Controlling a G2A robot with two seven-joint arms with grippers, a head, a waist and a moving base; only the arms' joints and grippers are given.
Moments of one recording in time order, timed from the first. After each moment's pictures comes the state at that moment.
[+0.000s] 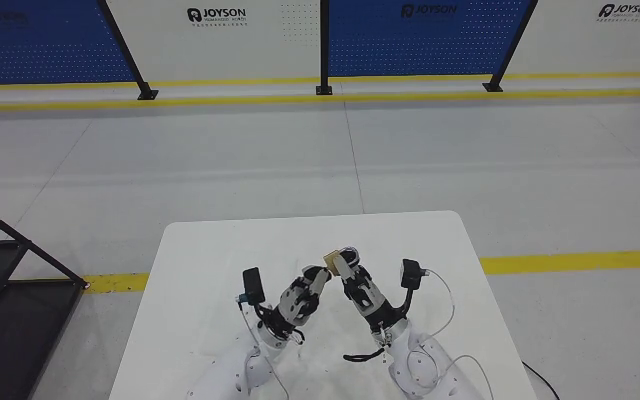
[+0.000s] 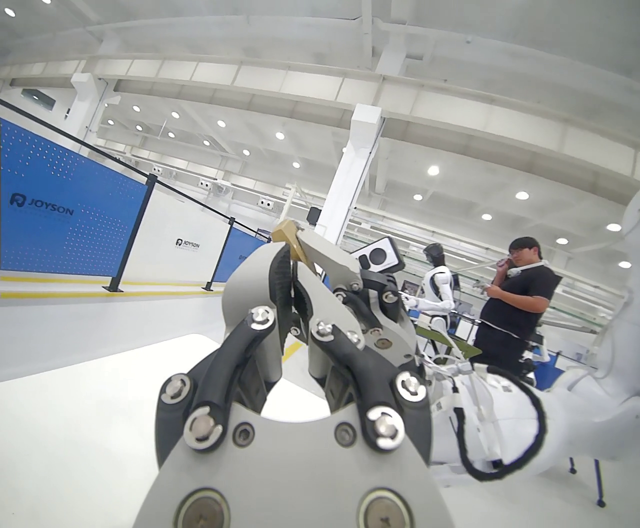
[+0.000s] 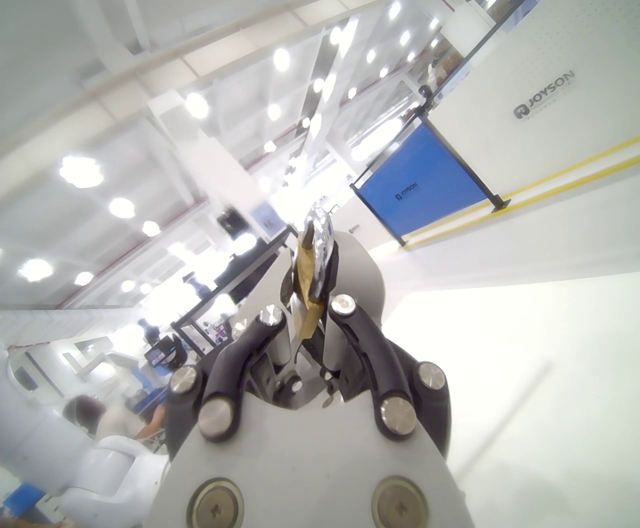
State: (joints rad) left arm 1.52 -1.32 -1.01 -1.31 1.19 -0.79 0.90; right arm -1.63 -1.35 1.07 -1.58 -0.58 -0.68 -0.24
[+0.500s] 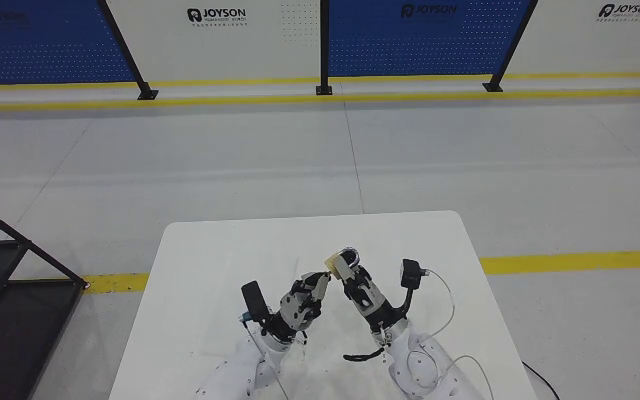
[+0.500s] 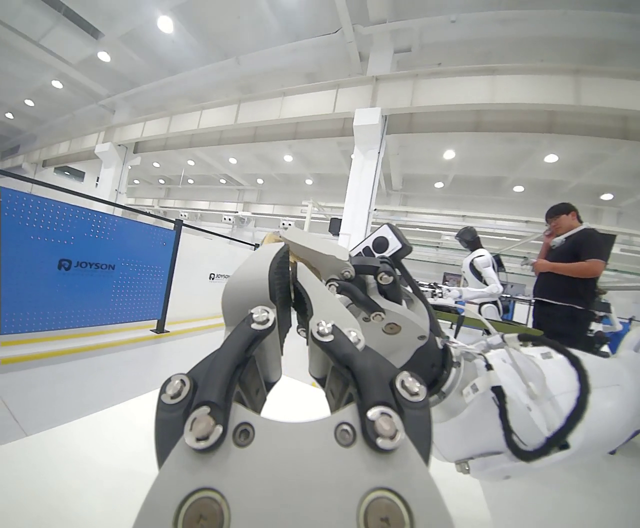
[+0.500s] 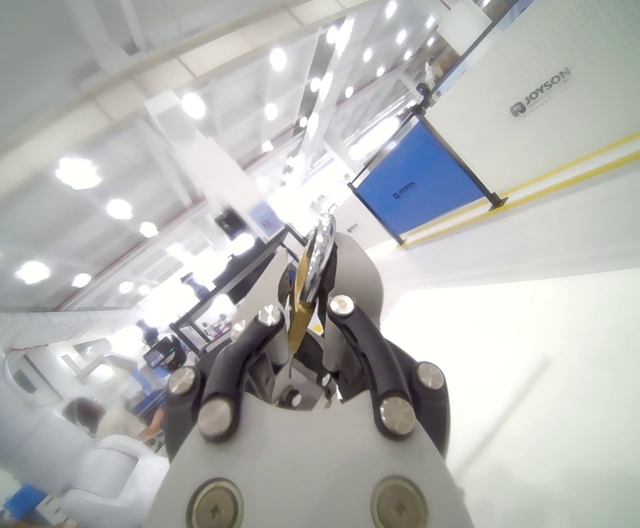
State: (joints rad) left arm 1.48 -1.33 -0.96 -1.23 1.40 -0.58 1.15; right arm -1.63 -1.35 1.07 -1.58 -0.57 -0.67 -0.23
